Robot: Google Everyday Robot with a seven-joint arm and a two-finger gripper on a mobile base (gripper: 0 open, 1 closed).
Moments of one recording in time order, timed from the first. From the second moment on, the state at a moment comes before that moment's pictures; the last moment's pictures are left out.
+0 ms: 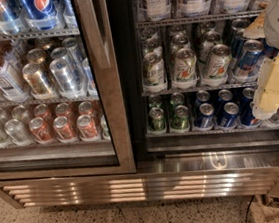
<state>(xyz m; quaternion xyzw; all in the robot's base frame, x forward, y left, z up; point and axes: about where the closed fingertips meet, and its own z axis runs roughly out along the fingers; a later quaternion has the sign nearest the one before) 0.438 -0.217 0.976 -0.60 0.78 -0.03 0.16</state>
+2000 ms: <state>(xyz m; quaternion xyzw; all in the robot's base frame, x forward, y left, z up) 0.438 -0.217 0.976 -0.60 0.78 -0.03 0.16</state>
